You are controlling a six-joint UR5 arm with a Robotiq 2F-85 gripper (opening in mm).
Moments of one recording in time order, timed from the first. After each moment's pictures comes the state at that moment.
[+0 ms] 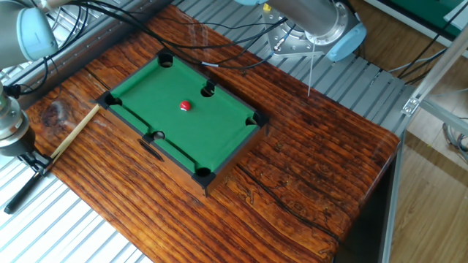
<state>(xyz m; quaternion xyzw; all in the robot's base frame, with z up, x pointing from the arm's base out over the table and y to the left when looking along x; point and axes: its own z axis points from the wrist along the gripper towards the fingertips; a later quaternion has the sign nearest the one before) 0.795 -0.205 0.006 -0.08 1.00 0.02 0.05</state>
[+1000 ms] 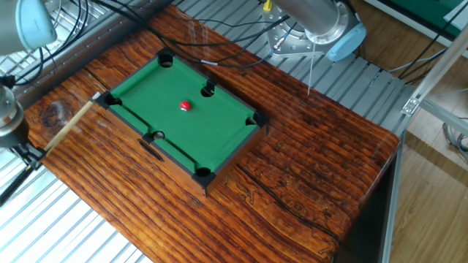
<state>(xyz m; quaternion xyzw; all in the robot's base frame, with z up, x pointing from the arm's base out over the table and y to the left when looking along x) 0.793 -0.215 0.039 -0.08 0.99 0.00 0.06</state>
